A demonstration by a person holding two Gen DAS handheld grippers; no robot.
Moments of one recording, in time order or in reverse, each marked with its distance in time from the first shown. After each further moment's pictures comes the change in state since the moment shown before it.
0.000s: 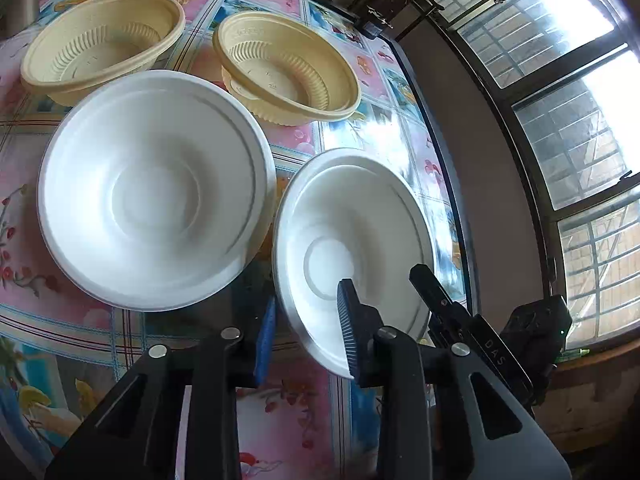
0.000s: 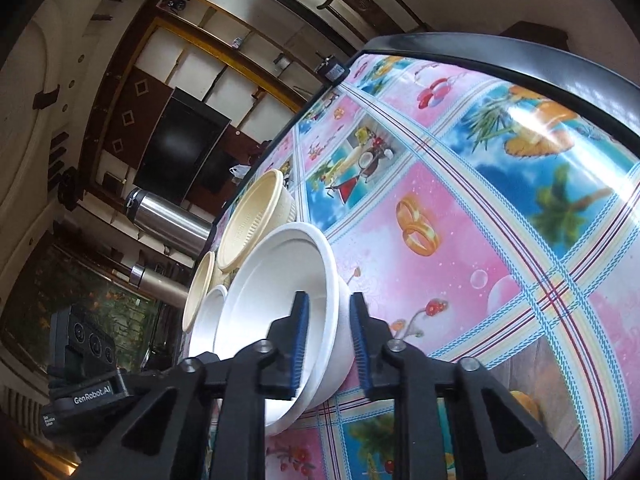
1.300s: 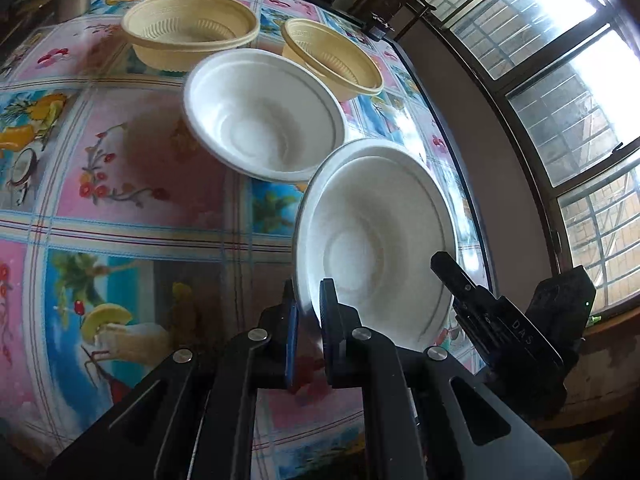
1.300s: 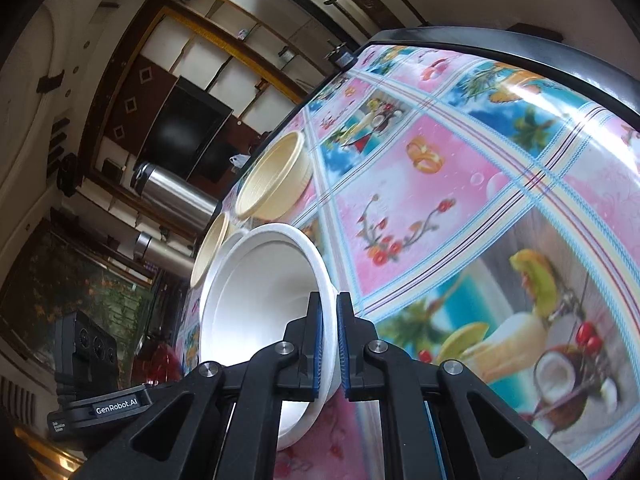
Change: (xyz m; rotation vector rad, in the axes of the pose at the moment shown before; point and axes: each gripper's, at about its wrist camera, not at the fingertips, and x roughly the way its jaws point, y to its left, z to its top) left arm -0.065 0.054 -0.066 0.052 -0.038 0.020; right arm -0.031 0.031 -0.062 -0.046 0.015 -0.017
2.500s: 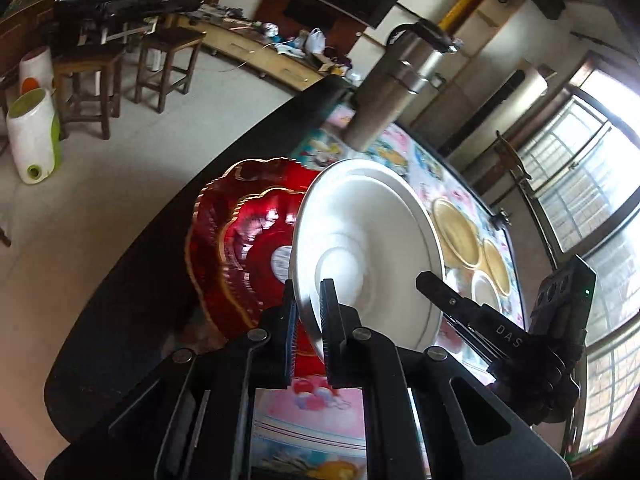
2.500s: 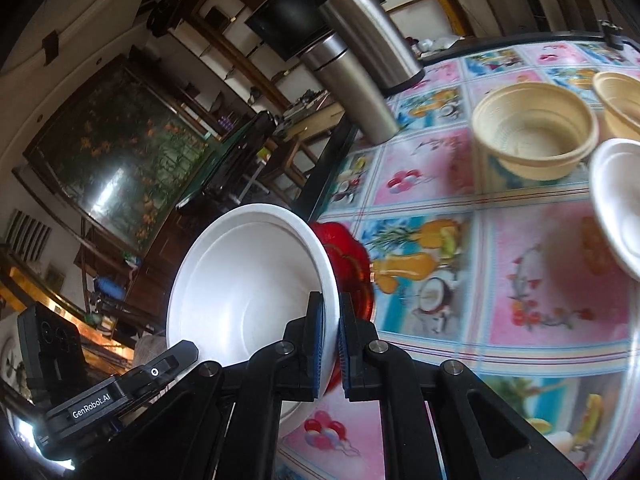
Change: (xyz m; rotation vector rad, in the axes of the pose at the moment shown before) left arm -0.206 0.266 -0.024 -0.362 -0.441 0.229; right arm 0.166 0.313 -0.137 -0.434 0.344 0.199
